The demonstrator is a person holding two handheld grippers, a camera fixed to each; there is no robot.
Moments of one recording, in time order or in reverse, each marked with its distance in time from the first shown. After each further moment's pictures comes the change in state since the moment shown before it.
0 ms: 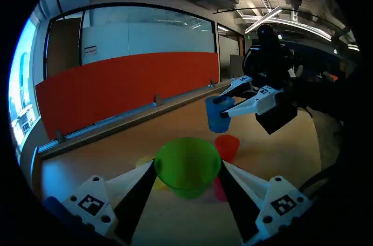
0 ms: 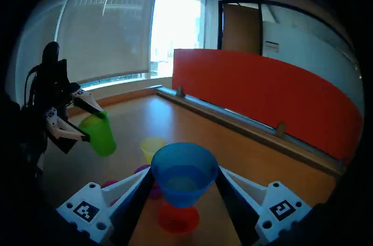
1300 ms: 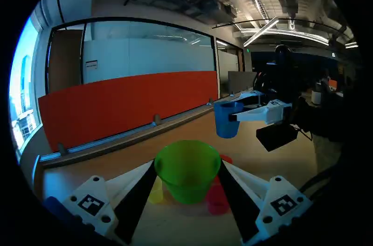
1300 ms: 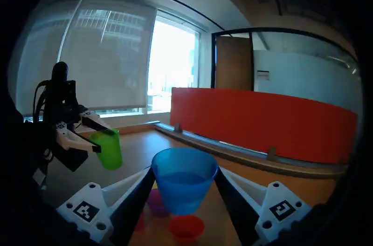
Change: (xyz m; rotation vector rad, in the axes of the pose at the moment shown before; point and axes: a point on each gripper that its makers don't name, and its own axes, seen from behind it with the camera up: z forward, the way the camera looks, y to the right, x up) left arm 0.046 0.015 -0.022 0.008 0.124 0.009; right arm 0.052 -0.018 -0.044 -0.042 0.267 0.014
